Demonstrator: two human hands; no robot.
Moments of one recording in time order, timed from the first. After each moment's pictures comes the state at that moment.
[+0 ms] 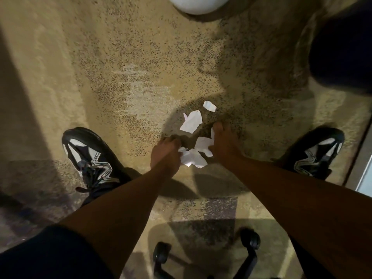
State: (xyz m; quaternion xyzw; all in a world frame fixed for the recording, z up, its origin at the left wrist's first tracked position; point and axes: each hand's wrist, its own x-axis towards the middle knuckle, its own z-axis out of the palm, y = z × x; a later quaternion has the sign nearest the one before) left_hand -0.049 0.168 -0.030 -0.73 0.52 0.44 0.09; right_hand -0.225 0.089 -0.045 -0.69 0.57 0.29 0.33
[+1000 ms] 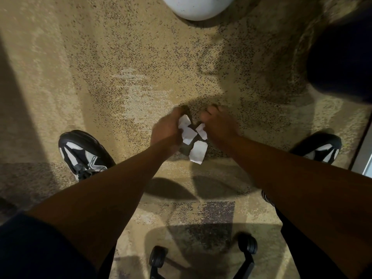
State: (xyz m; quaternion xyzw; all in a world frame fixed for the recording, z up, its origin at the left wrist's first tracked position) left_hand -0.038 0.094 -0.032 -0.75 0.44 0.48 -0.05; right_hand -0.199 0.023 -0.045 -0.81 0.43 0.24 0.31
